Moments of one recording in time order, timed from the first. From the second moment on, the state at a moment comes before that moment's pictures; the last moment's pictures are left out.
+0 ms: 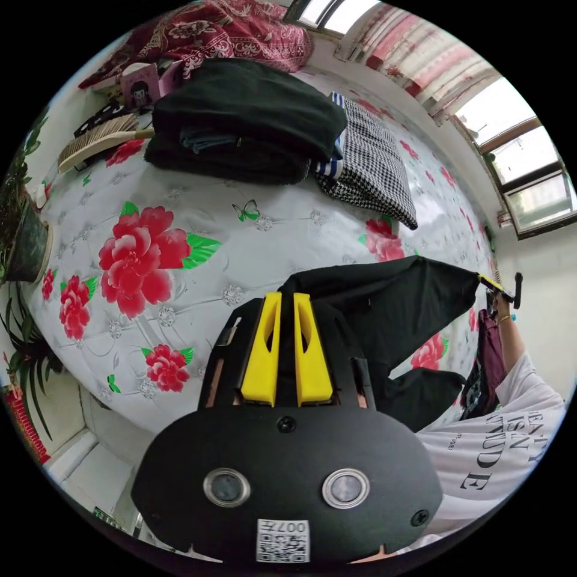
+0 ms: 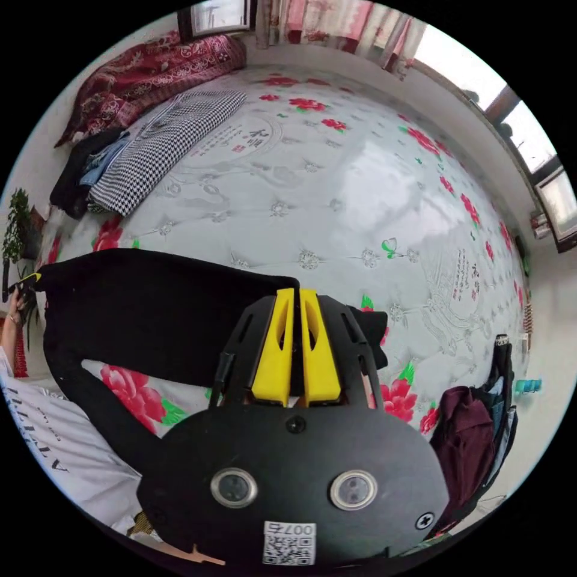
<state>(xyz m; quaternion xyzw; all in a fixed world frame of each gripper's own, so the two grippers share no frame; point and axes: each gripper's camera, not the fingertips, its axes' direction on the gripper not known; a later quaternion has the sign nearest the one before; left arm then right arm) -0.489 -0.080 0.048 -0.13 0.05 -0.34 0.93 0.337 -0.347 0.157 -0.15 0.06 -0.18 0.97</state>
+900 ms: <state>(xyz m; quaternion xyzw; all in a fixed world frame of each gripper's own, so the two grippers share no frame) -0.431 0.074 -0.058 -0.12 0.16 -0.18 0.96 0.422 -0.001 -0.045 -0.15 0.07 0.00 0.99</state>
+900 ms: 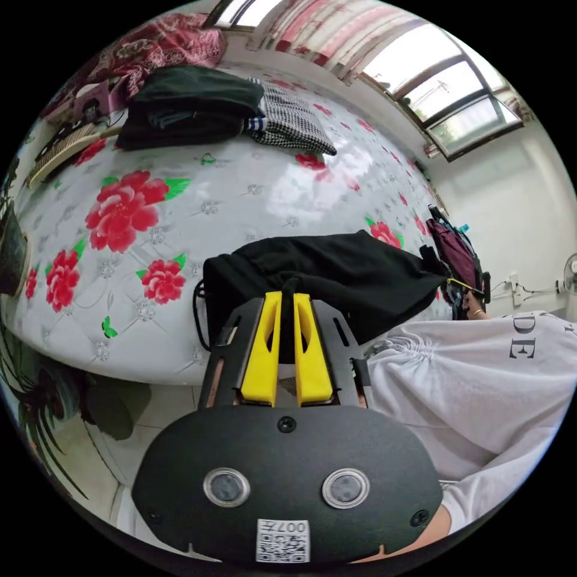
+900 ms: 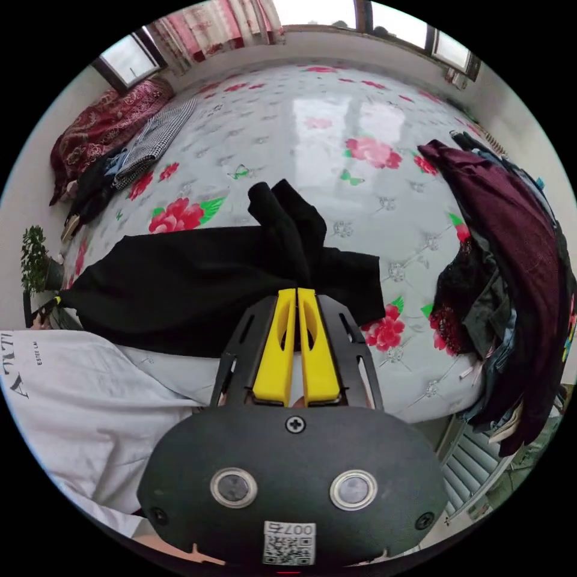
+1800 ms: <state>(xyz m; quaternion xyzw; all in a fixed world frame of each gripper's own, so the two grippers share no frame) -0.350 0.088 0.027 -0.29 0.04 -0.22 0.93 0.478 0.032 0.013 -0.07 0.07 0.15 0.98</state>
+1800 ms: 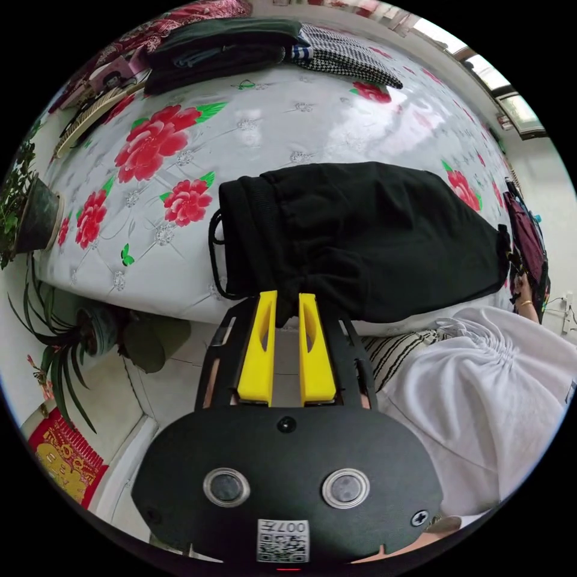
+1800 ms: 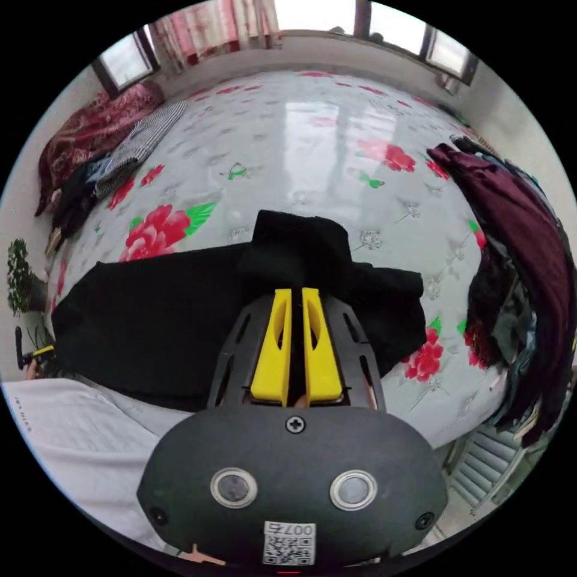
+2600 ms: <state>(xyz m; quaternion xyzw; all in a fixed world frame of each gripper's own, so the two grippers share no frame) -0.340 0.071 0.011 -0.25 0.04 -0.20 0.95 0.390 0.103 0.065 -0.23 0.06 -0.07 0.97</state>
